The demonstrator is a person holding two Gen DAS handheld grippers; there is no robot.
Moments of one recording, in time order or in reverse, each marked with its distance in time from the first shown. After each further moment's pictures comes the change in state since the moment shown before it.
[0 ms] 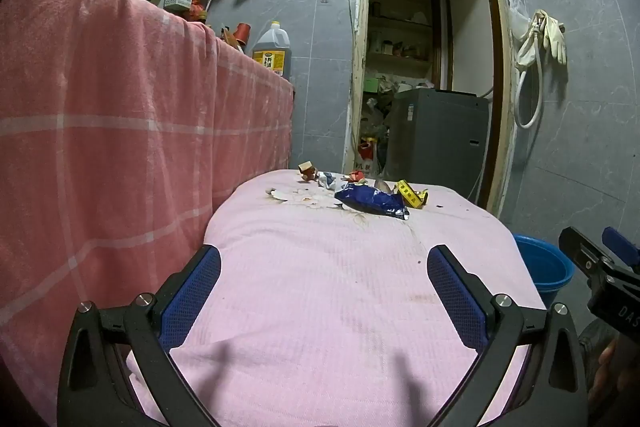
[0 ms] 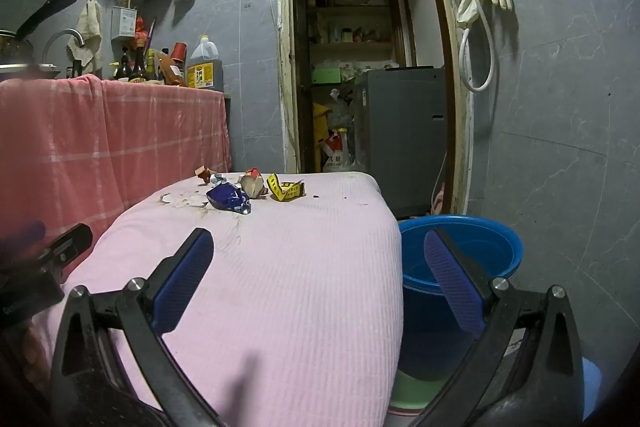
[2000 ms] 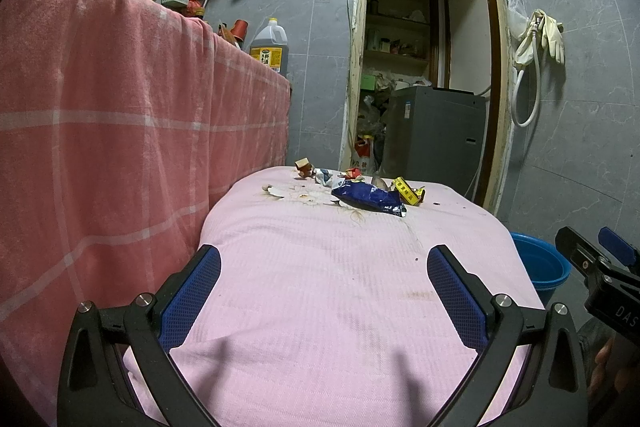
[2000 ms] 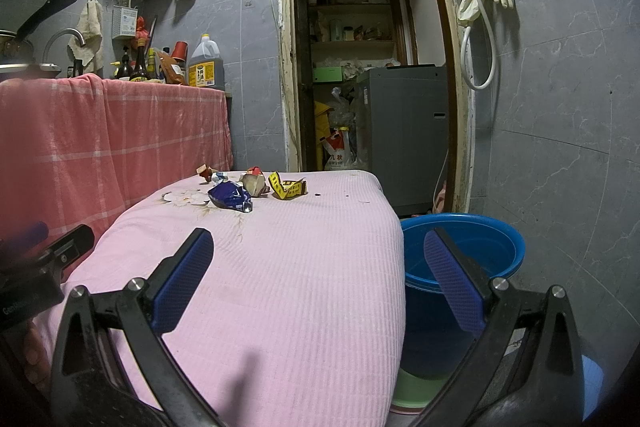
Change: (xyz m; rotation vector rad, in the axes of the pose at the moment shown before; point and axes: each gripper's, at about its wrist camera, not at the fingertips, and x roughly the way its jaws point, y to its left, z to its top) left arm 0.000 0.000 0.000 -0.006 0.007 -0.004; right arm 0.002 0.002 -0.001 0.005 -0.004 0.002
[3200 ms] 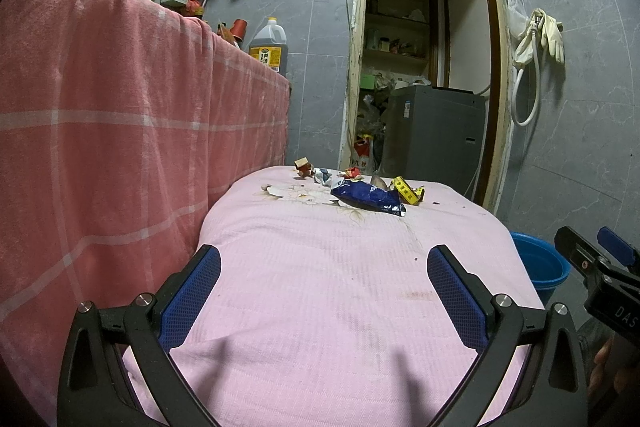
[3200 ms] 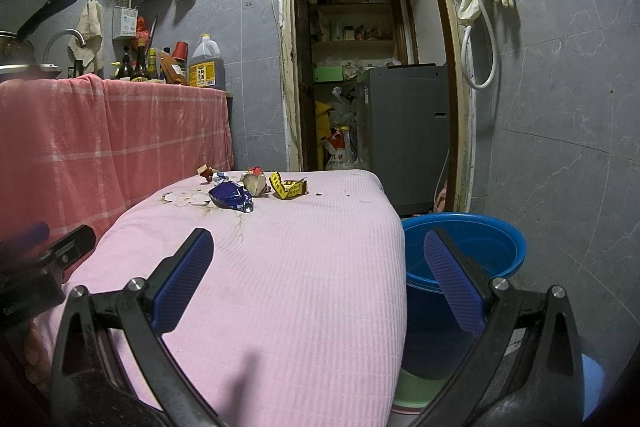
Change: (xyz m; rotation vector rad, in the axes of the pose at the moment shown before) left arm 0.005 -0.002 0.001 0.000 0.001 0.000; right arm 0.000 0.000 0.000 0.001 0.001 0.000
